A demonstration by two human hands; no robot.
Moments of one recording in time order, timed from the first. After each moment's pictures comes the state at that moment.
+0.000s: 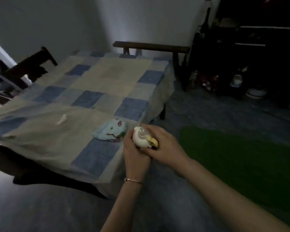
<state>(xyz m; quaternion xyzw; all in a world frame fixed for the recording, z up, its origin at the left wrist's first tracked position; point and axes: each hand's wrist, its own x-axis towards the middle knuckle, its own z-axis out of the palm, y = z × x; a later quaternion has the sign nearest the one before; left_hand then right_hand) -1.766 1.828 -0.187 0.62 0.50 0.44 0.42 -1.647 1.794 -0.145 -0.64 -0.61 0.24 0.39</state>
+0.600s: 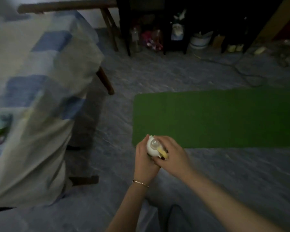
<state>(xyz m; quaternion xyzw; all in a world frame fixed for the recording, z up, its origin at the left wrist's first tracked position) -1.535 1.642 -0.385 0.74 0.38 0.22 0.51 -1.432 1.569 -0.372 -0.78 -0.41 0.24 0.40</state>
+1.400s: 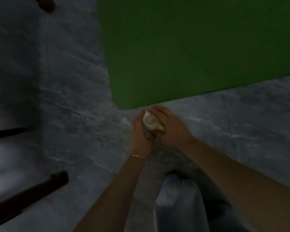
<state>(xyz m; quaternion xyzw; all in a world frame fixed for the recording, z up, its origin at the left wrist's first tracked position) -1.529 1.717 -0.986 0.74 0.44 0.07 0.51 -1.423 1.636 -0.983 -0.79 -0.43 0.25 0.37</state>
